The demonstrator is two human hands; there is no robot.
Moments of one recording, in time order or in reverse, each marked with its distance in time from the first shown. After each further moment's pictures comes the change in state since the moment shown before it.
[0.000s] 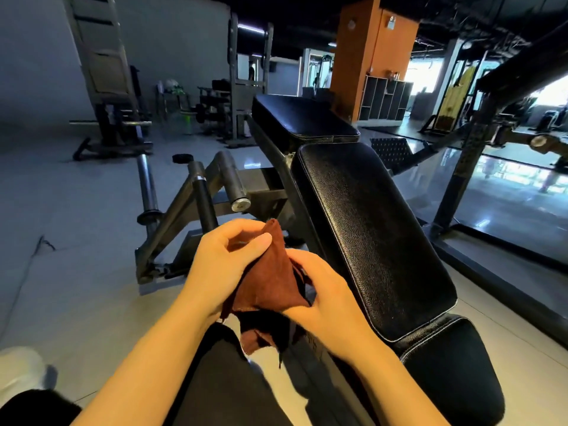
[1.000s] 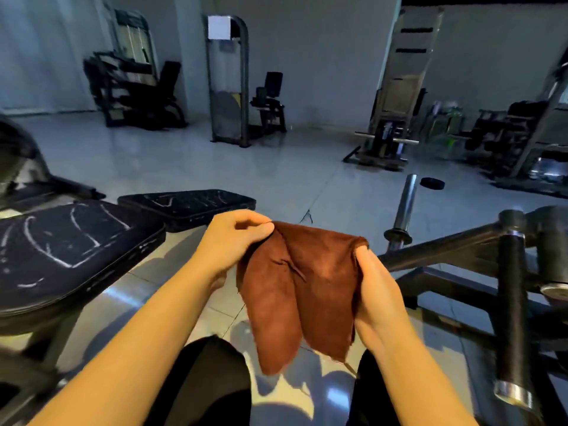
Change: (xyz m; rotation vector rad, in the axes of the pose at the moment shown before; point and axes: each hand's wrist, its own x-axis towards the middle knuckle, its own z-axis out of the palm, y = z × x) left_hand -0.098 0.027 -0.289 0.341 0.854 -0.215; right_hand 0.111 -0.149 0.238 1.132 -0.476 0.553
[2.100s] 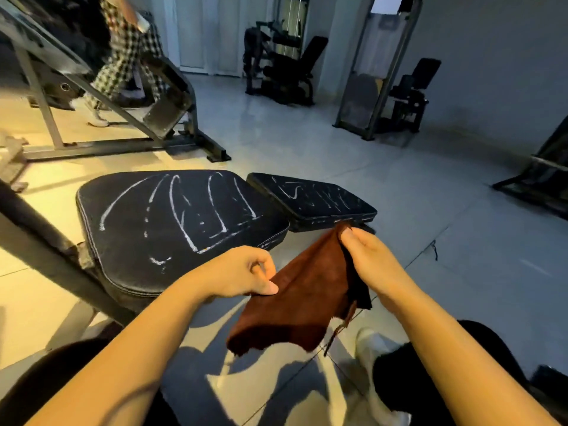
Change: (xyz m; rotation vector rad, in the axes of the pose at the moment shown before) left_hand 0.076 -0.146 -0.225 0.372 -0.188 -0.317; right_hand 0.161 0.100 0.245 -0.927 -0.694 -0.150
